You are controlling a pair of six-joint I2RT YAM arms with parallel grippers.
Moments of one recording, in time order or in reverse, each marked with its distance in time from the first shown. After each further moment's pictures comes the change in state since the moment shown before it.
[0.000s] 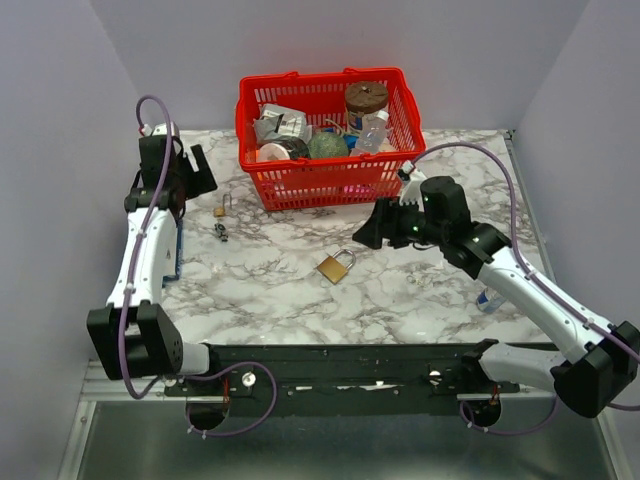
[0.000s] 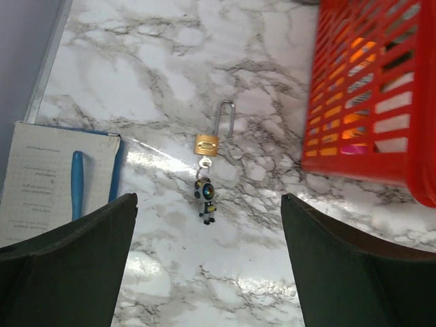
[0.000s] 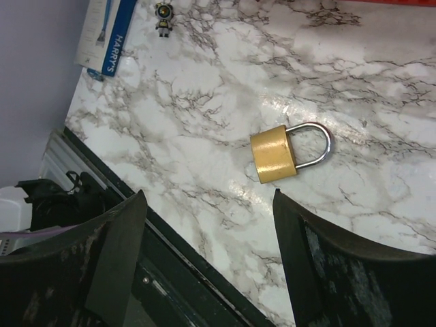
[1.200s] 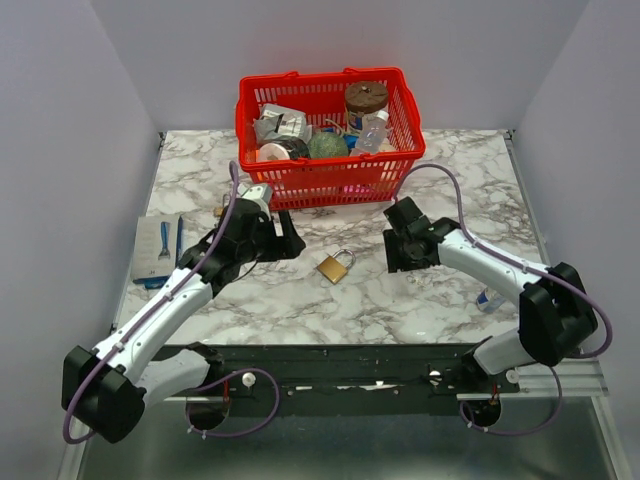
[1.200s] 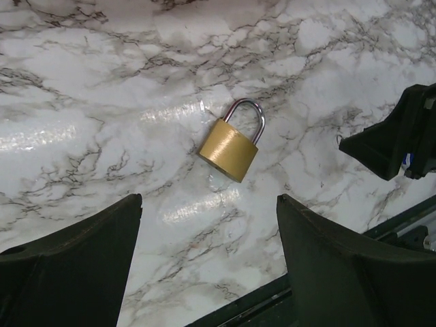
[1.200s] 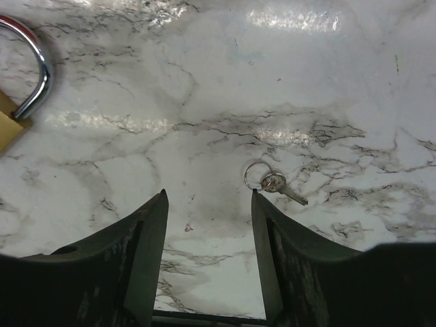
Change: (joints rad) left arm -0.596 -0.377 -0.453 0.103 0.112 -0.330; right arm -0.002 0.286 -0.072 -0.275 0.489 -0.074
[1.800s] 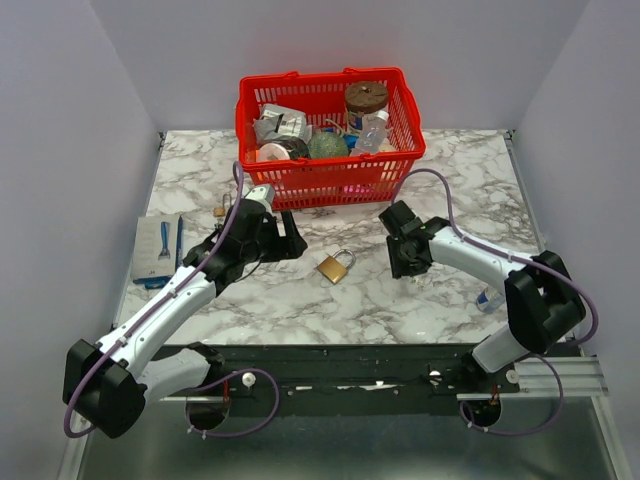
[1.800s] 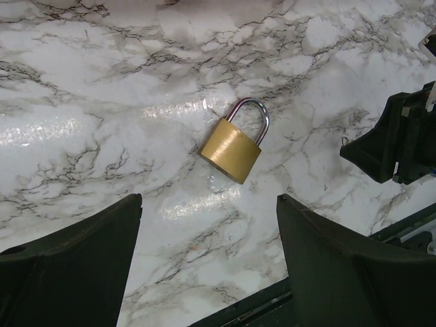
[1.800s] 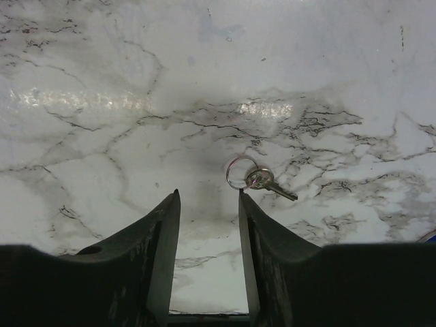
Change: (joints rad) left arm -0.046 0.039 0.000 0.010 -0.041 -0.029; right arm 0.000 0.089 0.004 -0.040 0.032 0.012
